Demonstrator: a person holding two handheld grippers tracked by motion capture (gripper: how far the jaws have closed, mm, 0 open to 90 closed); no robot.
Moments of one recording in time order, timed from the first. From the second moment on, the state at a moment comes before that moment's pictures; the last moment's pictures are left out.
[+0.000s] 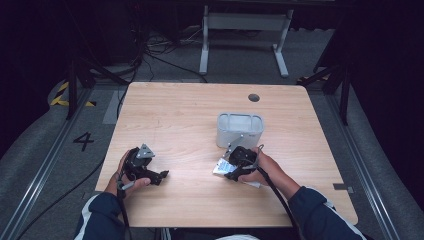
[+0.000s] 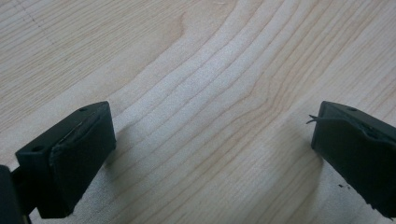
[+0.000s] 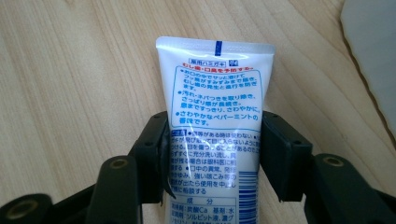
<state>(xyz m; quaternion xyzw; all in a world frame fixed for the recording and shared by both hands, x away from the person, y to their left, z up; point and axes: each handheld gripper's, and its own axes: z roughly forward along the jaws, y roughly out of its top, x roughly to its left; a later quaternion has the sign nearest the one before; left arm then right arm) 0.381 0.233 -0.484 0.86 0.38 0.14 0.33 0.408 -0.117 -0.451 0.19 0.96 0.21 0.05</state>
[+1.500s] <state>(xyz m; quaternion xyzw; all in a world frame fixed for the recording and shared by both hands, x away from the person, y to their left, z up) 0.381 0.233 -0.484 0.86 0.38 0.14 0.33 0.395 -0.160 -0.408 0.18 0.94 0.30 0.06</state>
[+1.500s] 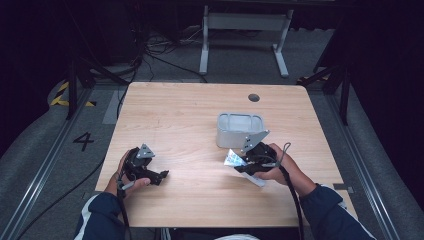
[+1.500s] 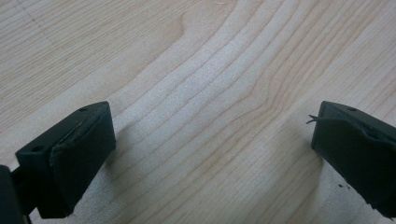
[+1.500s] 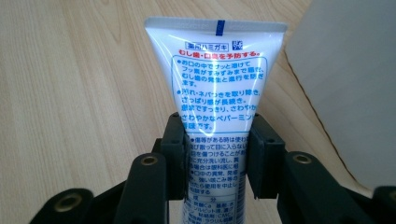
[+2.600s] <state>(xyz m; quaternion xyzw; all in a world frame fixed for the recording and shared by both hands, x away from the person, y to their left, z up) 0.381 0.233 -0.483 0.86 0.38 0.14 0.33 0.387 -0.196 -0.364 0.19 0.89 0.40 0.09</state>
